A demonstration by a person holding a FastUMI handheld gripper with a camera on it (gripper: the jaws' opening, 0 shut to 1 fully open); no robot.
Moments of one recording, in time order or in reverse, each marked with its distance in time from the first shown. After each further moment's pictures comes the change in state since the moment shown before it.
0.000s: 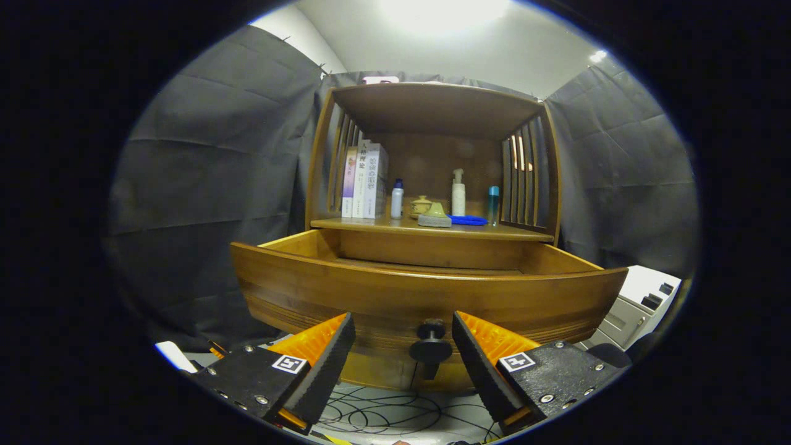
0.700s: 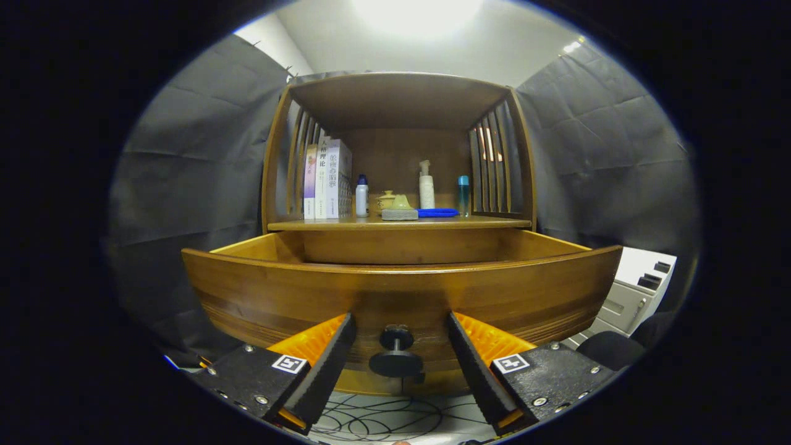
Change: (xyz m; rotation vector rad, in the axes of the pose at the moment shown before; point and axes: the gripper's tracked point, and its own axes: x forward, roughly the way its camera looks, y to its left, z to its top) arm 0.033 -0.029 -0.011 0.063 -0.014 -0.119
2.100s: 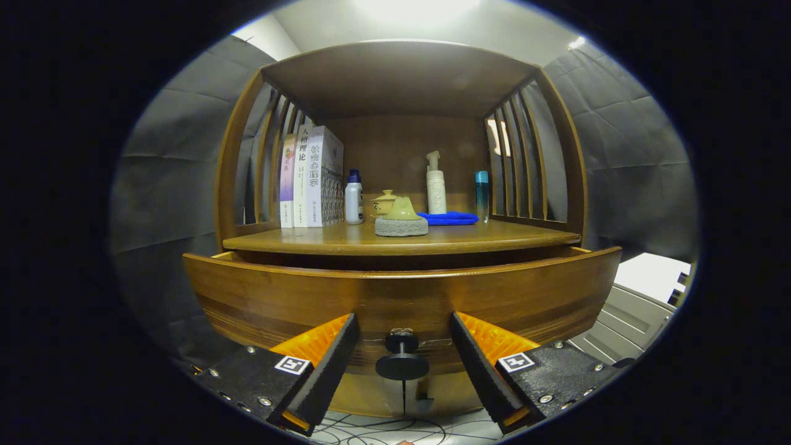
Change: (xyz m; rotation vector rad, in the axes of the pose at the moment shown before) arm 0.147 0.003 0.021 0.019 0.025 0.021
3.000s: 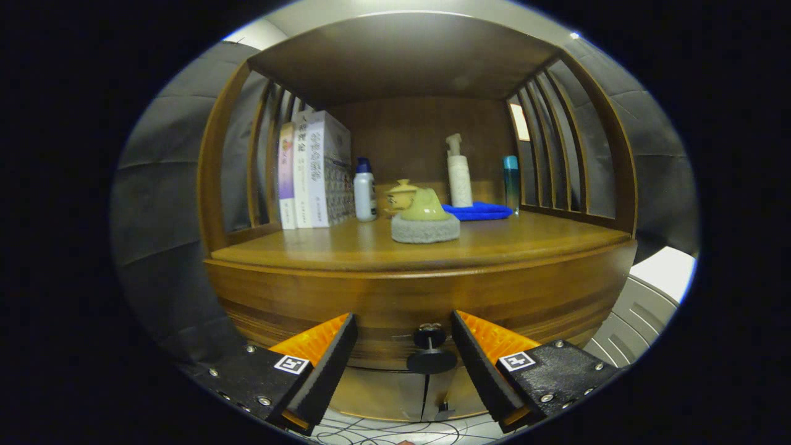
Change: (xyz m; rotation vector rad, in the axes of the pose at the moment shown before) arm 0.033 0.024 0.029 0.011 0.019 0.103
